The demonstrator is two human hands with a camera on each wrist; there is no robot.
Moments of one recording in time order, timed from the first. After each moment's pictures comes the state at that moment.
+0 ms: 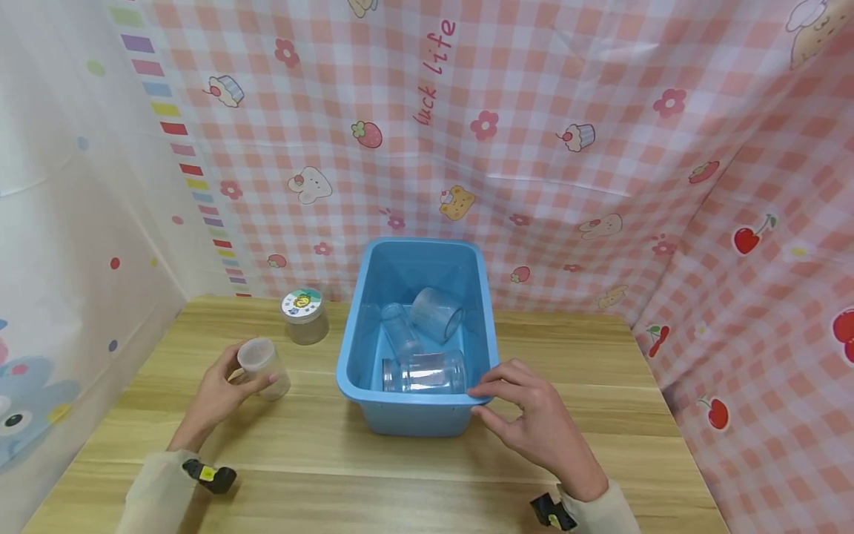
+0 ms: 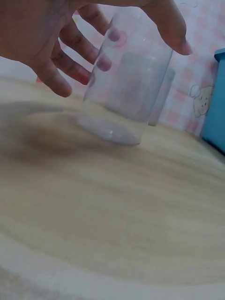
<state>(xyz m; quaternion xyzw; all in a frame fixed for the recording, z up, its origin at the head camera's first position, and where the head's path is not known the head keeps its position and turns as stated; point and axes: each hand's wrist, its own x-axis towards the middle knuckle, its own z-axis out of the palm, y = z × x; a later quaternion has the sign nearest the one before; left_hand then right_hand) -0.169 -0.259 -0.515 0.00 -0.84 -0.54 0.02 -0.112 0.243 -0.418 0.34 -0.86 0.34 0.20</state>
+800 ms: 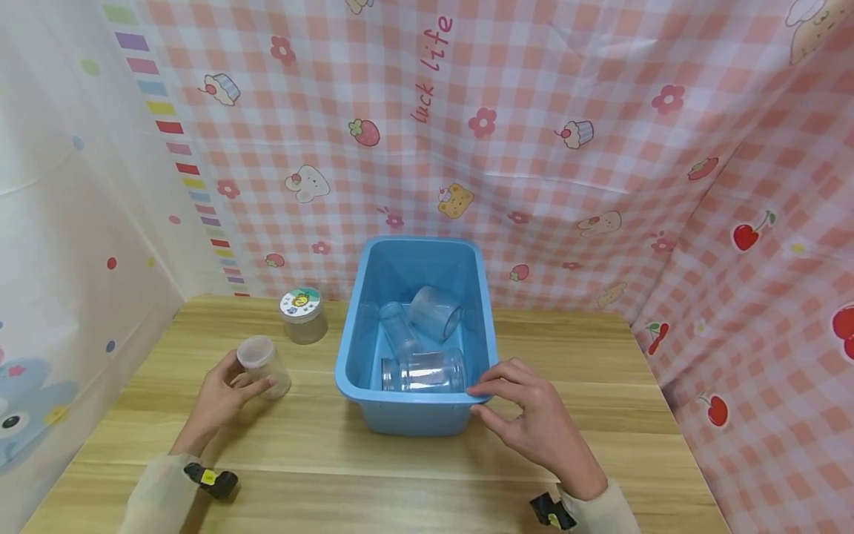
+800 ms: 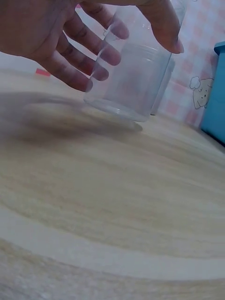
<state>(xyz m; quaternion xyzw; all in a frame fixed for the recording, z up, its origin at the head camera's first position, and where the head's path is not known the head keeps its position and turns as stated) -0.166 -0.257 -0.523 0.01 -0.84 -0.54 0.03 -0.110 0.243 -0.419 0.32 -0.86 0.34 0.19</state>
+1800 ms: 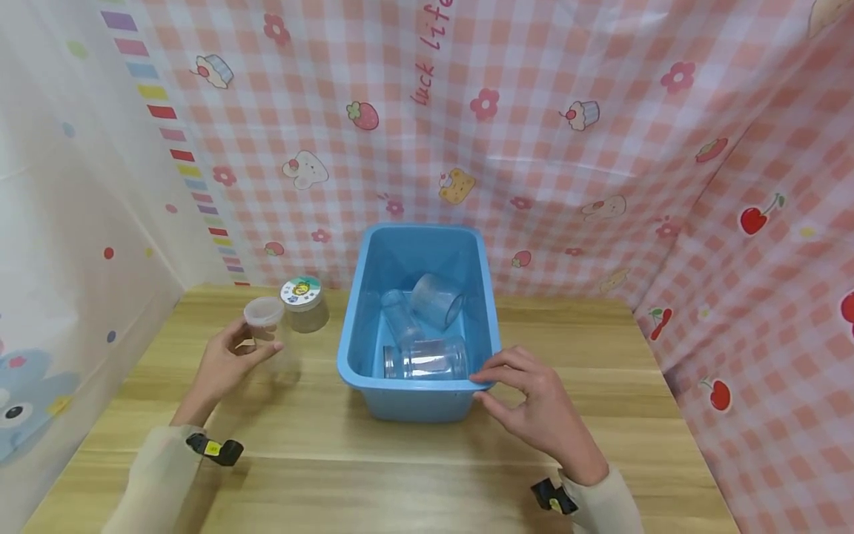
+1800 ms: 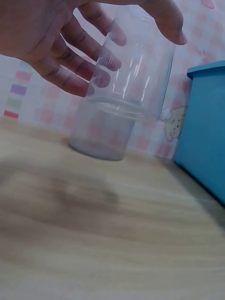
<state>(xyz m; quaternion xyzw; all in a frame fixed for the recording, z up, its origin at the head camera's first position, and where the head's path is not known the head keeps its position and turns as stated) -0.180 -0.240 -0.480 -0.03 -0.85 -0.52 0.06 -0.113 0.243 -0.423 0.33 -0.85 0.36 0.20</state>
